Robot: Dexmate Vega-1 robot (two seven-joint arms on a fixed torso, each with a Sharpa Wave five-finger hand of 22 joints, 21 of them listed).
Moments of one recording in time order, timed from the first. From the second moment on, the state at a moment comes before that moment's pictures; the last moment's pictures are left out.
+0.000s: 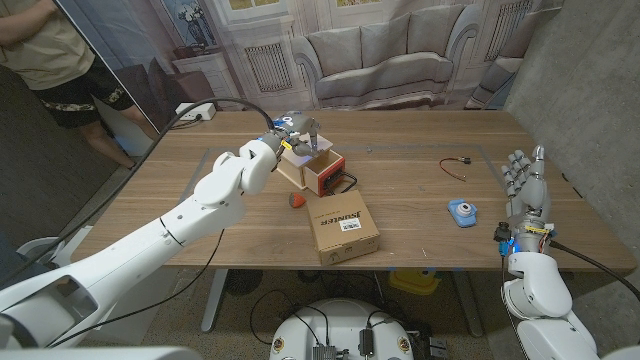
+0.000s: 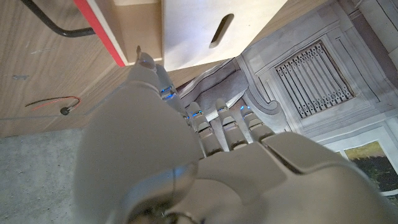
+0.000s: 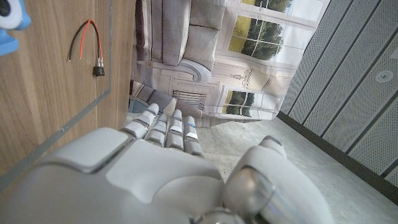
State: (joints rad) left arm 0.72 0.77 0.68 -2.05 0.83 0.46 -0.18; left_hand 1.23 0.11 0.06 -0.07 0.22 1.18 -0.10 0.45 0.22 0.45 -0.21 0.20 0.21 0.24 -0.04 0.20 0.20 0.01 0.05 0.21 0.19; right arm -1.61 -0.40 0.06 -1.97 0.47 0.47 -0.40; right_hand 0.27 0.02 0.01 0.01 0.21 0.19 0.06 0.20 0.19 0.22 0.11 0.22 0.18 0.09 0.05 0.19 0.18 0.15 -0.03 0.21 0.18
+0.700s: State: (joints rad) left arm 0.68 0.75 0.71 -1.98 0.81 0.43 -0.18; left_hand 1.23 0.11 0.06 -0.07 0.22 1.18 -0.10 0.45 0.20 0.44 -0.21 0.20 0.21 0.24 -0.04 0.20 0.20 0.00 0.06 0.21 0.19; right arm -1.61 -0.39 0.05 -1.96 0.47 0.46 -0.41; right_hand 0.27 0.02 0.00 0.01 0.21 0.19 0.06 0.20 0.19 0.22 0.11 0.22 0.18 0.09 0.05 0.19 0.18 0.15 -0.03 0.21 0.18
